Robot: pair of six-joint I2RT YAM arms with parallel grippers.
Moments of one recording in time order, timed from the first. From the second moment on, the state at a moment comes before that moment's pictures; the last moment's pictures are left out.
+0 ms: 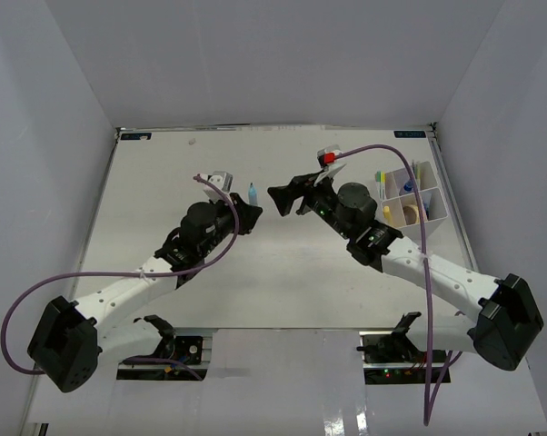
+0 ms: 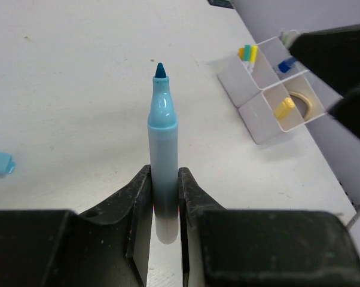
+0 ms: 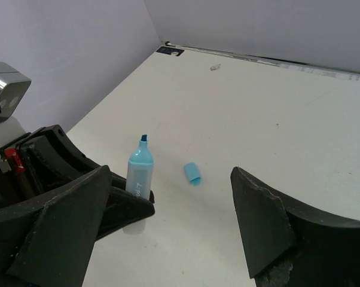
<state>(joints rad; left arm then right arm) -0.68 1.10 0.63 0.33 -0.05 -0.49 0.83 1.23 0.87 0.39 0.07 0.31</state>
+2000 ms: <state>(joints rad) -0.27 0.94 0.68 0.06 -0.07 -0.19 0.81 1.86 1.37 -0.11 -0.32 -0.17</state>
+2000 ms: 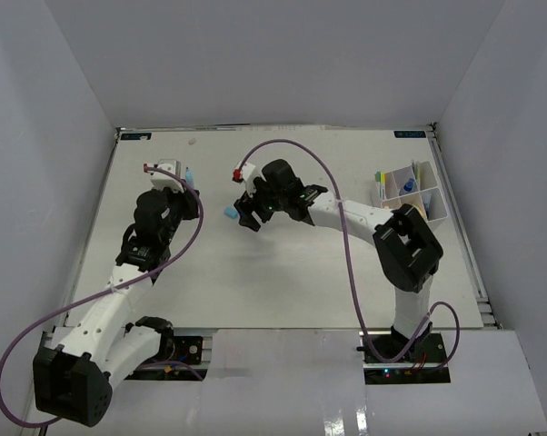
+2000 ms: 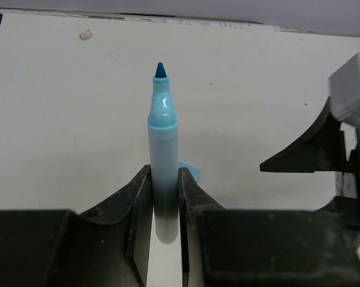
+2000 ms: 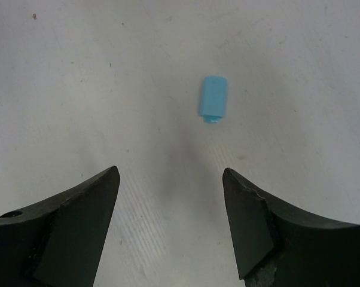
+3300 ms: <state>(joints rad) -0.27 0.90 0.66 0.06 -0.12 -0.25 0.87 2.30 1.63 0.10 -0.12 -0.13</state>
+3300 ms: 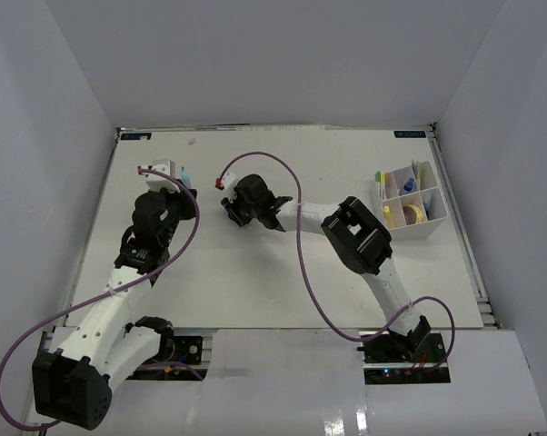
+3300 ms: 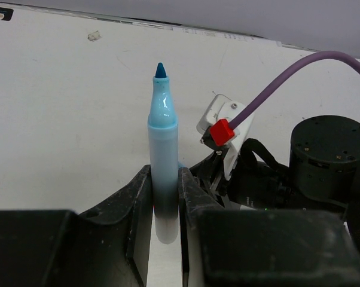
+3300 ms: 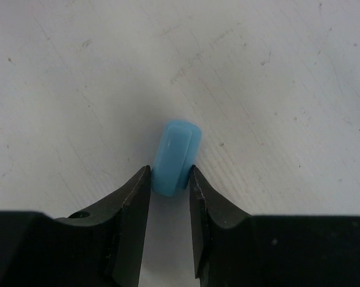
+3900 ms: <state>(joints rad) -0.27 0.91 0.66 0.05 -0.06 -0.25 0.87 1.84 1.13 -0.24 0.01 -0.02</state>
